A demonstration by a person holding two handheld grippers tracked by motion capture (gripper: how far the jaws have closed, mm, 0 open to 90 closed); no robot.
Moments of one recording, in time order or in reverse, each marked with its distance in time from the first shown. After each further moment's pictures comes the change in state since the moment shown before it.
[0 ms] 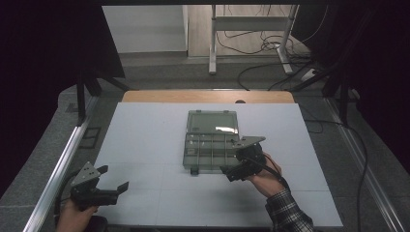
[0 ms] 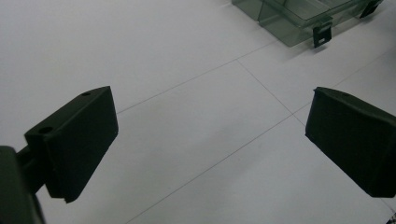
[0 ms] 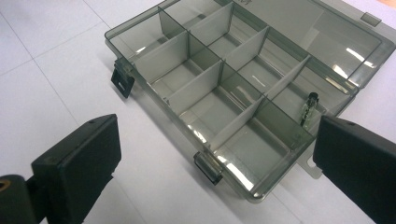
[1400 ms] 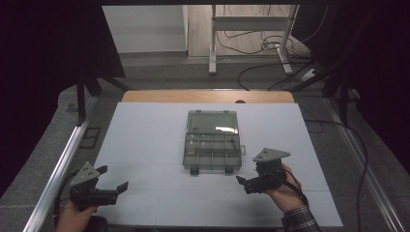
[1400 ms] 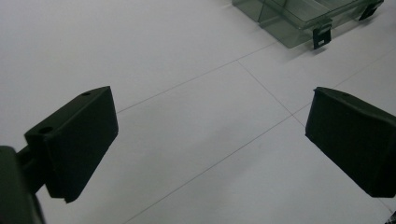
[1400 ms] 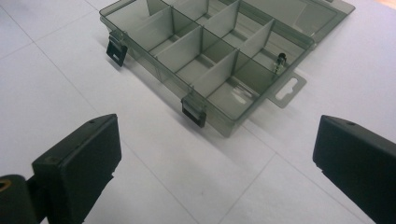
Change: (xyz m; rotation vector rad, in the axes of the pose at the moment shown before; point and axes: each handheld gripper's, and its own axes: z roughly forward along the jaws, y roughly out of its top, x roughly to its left) left arm 0.001 -0.001 -0.001 -0.004 -0.001 -0.009; right arm -0.002 -0.044 -0.043 -0.051 -0.048 0.058
